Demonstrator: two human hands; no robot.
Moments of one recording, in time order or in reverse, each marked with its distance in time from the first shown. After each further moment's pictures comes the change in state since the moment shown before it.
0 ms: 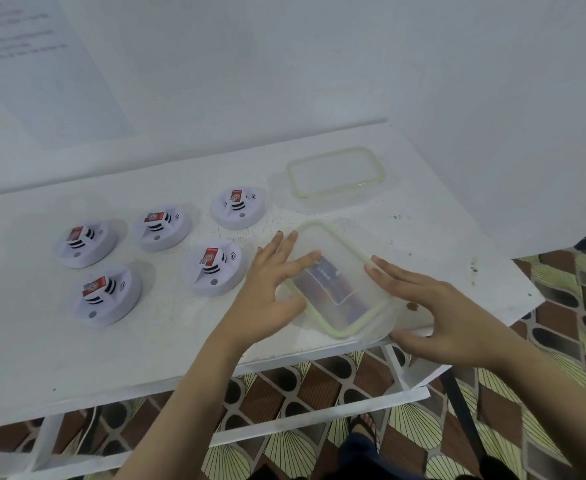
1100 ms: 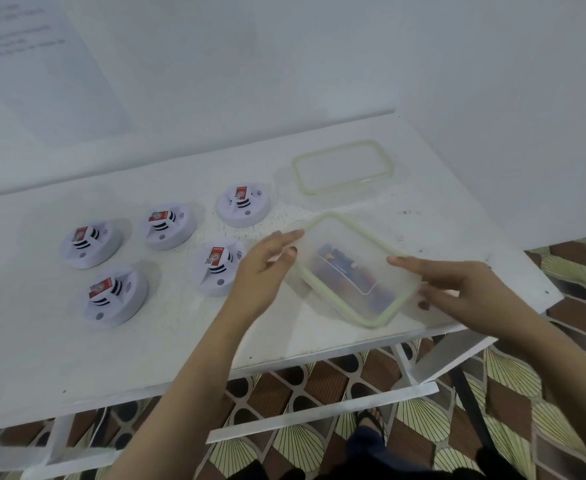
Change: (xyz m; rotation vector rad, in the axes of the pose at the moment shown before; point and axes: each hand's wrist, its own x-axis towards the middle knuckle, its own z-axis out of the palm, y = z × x) left_hand 0.022 -0.015 -0.007 -0.342 0.198 -0.203; right_hand 0.011 -0.001 -0.017 0.167 0.132 0.271
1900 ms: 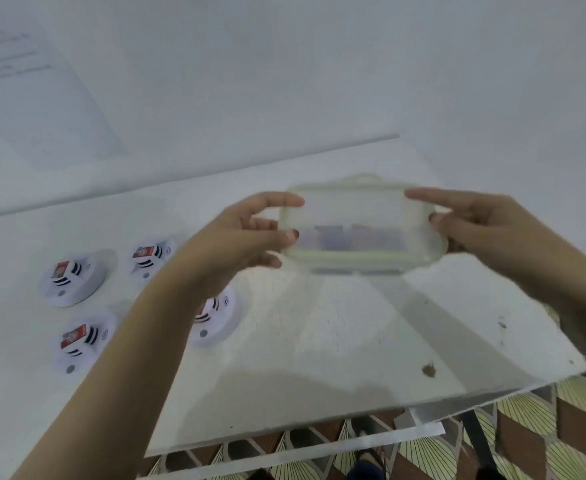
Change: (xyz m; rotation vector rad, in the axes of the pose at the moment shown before) left_hand 0.067 0.096 -0.041 -0.194 -0.261 -0.140; right_hand 0.090 -0.054 -0.071 0.234 0.124 0.156
